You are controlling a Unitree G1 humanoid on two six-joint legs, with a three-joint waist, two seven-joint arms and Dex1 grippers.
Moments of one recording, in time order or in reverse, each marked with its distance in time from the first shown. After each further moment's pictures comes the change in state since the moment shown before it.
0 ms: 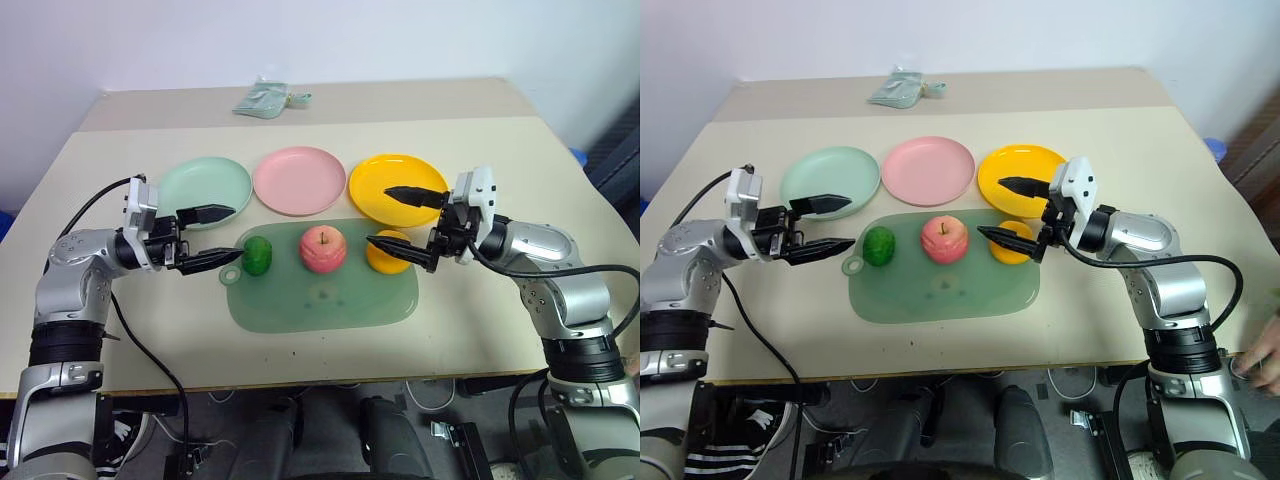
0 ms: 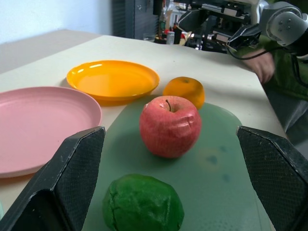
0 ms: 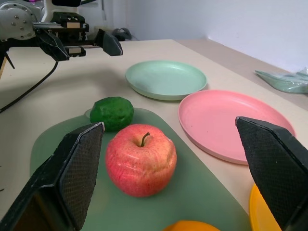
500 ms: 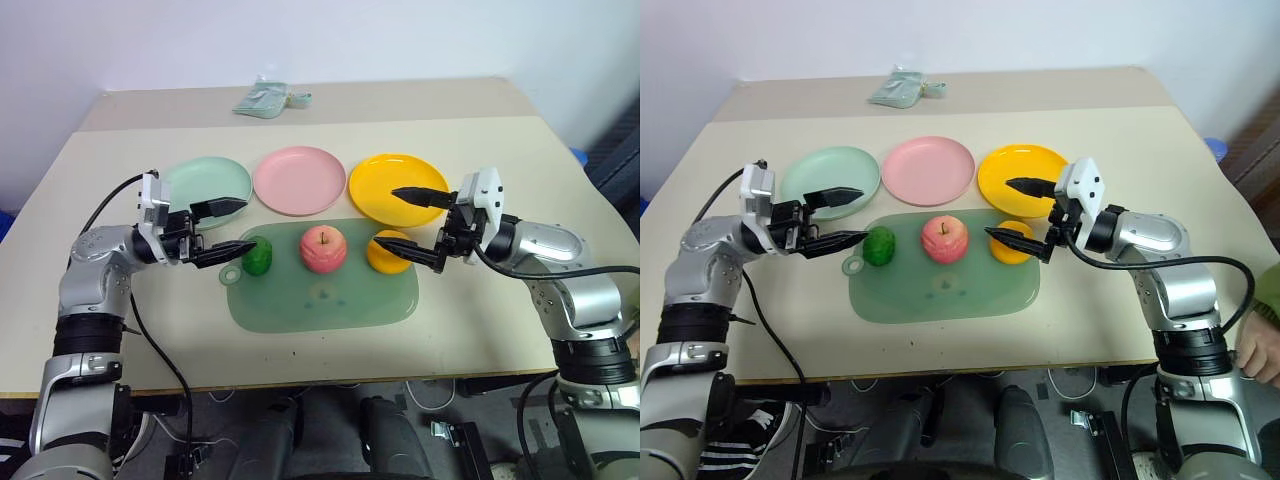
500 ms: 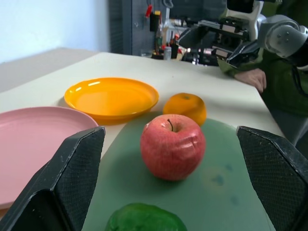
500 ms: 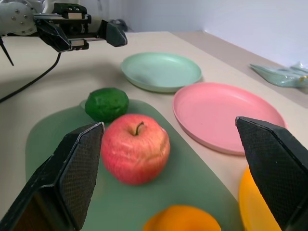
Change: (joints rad) left arm -0.045 -0.086 -0.021 0.056 0.010 -0.068 0.003; right arm 0.033 -0.050 -0.021 -0.029 0.002 0.005 0.006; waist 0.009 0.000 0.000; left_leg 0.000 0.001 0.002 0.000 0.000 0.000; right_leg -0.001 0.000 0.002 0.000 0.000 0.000
